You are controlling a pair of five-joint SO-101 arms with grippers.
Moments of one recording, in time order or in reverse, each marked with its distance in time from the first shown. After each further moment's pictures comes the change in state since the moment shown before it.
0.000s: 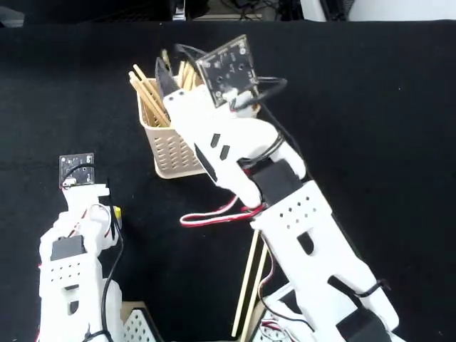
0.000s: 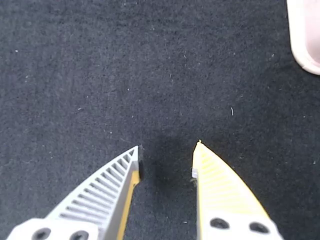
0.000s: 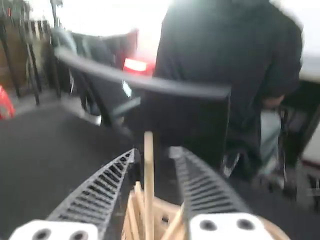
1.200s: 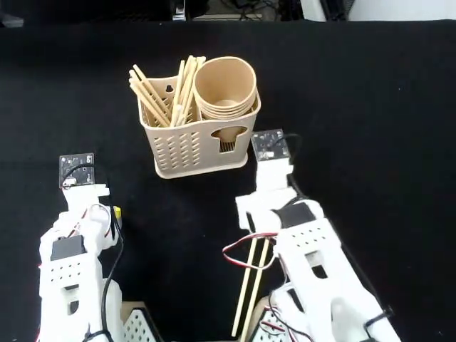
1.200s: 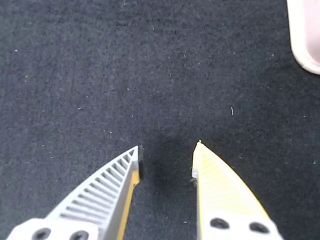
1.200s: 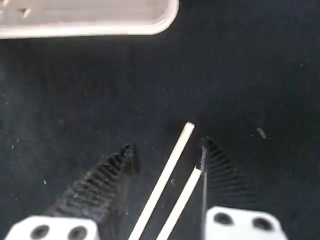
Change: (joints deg) left arm 0.0 0.0 0.0 0.0 0.0; right arm 15.0 -11.0 47.4 20.2 -11.0
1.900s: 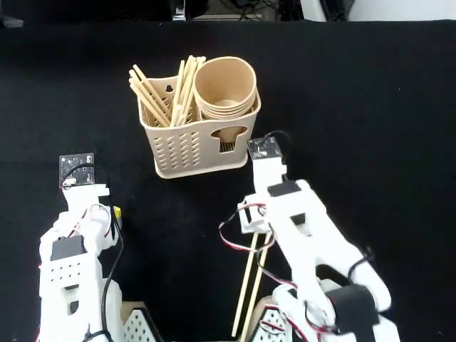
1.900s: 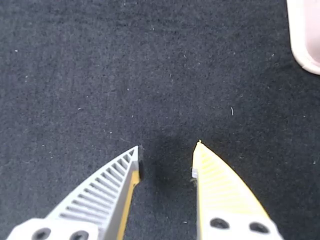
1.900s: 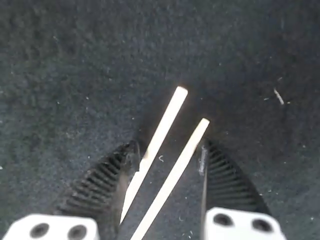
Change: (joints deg) left arm 0.0 0.0 0.0 0.0 0.0; right arm 1.9 23.8 -9.6 5.2 -0.1
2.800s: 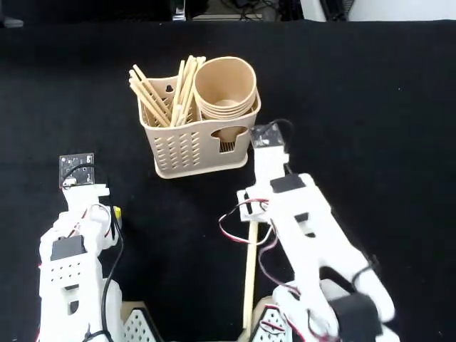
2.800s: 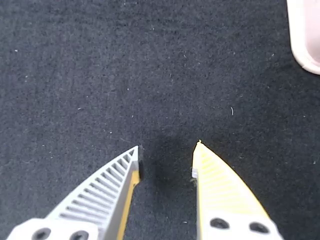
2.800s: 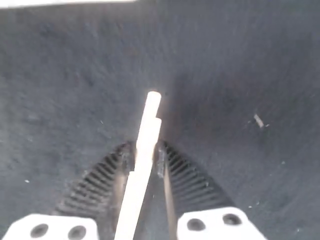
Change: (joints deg) left arm 0.0 0.0 0.0 0.0 0.0; right arm 0.4 -6.7 -3.2 0.8 0.3
